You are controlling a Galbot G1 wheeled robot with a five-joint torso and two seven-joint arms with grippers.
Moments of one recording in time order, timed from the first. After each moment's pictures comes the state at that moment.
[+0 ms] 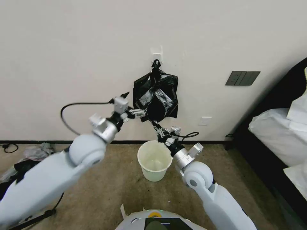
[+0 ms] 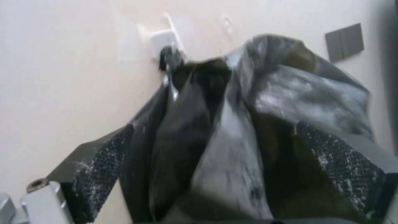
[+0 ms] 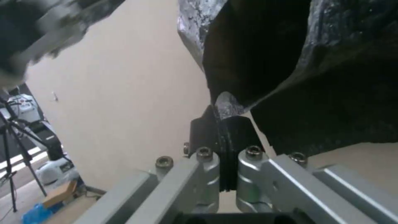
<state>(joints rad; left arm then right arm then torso) 0.47 -0.62 0.13 -2.27 -0.84 0.29 -0.37 -1.13 1.15 0.10 2.24 0.76 -0.16 0.10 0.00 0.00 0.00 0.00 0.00</state>
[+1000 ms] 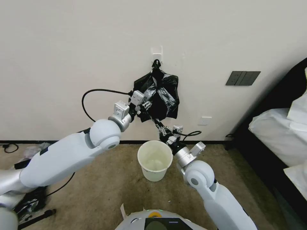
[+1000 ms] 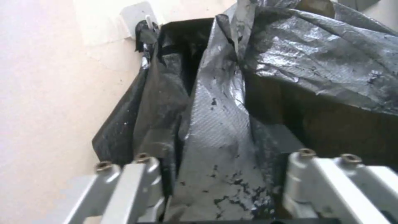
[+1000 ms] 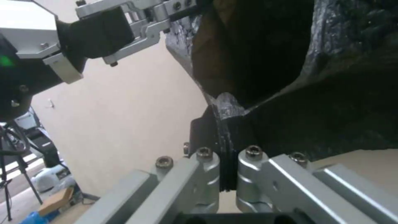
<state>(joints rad) 0.20 -0.68 0.38 -2.18 -0.87 0.42 -0.47 -1.13 1.15 0.12 2.25 0.77 -0.16 0.11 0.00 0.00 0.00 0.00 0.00</state>
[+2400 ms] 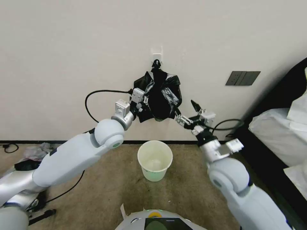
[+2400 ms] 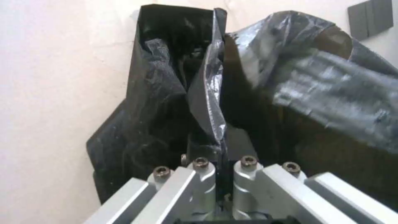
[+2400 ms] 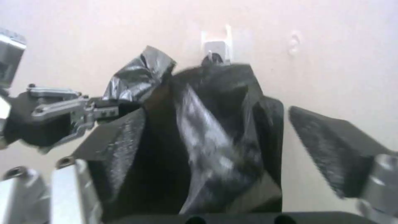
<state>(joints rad) 0.26 -0.77 0.33 -2.14 -0.86 0.39 -0.49 -1.06 0.95 0.28 2.39 0.51 -0.19 0.23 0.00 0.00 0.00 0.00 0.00</state>
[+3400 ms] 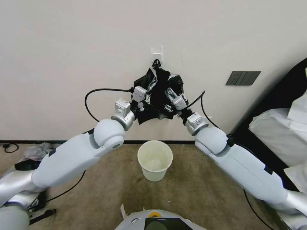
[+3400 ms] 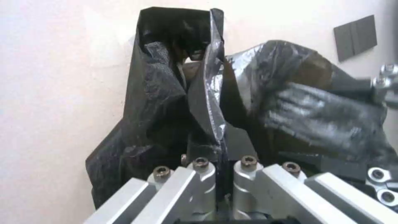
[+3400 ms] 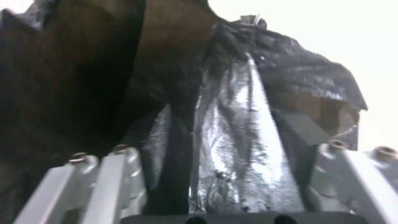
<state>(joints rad) 0.26 -0.77 0.31 -2.19 -0.86 0.39 -0.49 -0.56 0.79 -0.09 2.16 0.30 -0.45 0.22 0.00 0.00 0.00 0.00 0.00</state>
